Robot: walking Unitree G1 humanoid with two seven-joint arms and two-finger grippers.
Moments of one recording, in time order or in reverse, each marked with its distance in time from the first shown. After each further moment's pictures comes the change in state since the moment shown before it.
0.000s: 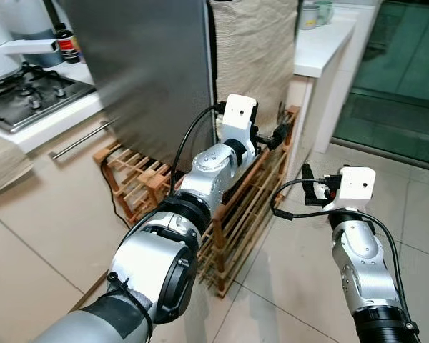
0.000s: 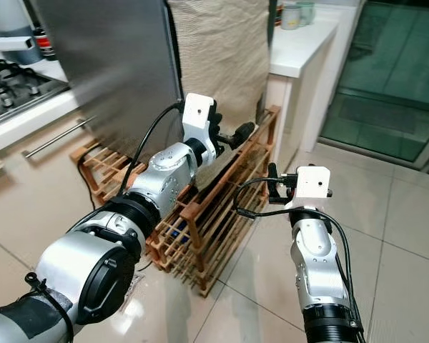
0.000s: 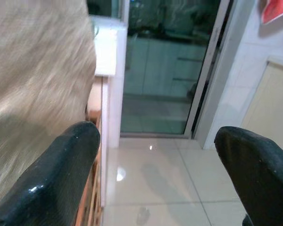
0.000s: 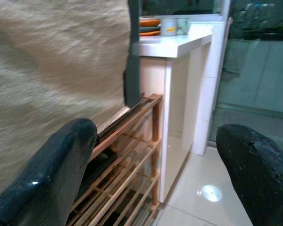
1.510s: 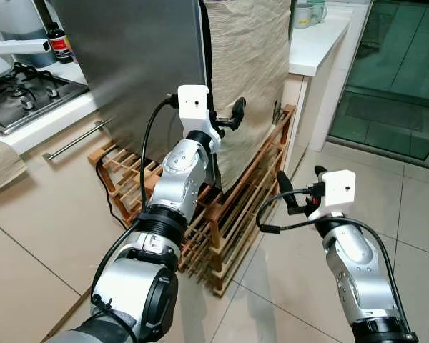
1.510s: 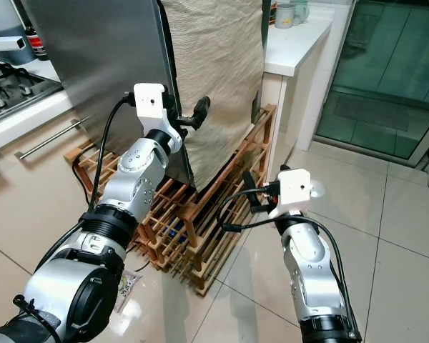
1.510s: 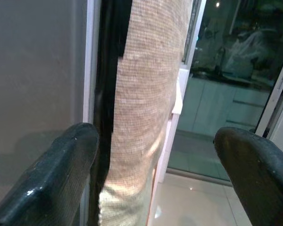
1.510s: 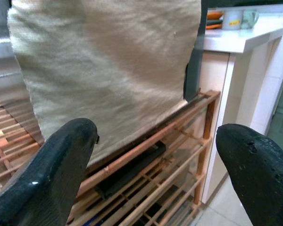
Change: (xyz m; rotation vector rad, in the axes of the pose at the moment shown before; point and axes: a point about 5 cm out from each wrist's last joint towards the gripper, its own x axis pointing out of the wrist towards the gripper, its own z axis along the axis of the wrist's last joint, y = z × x) left arm -0.033 0.048 0.012 -0.007 -0.143 0.304; right arm -0.016 0.025 -0.006 0.029 0.037 0.250
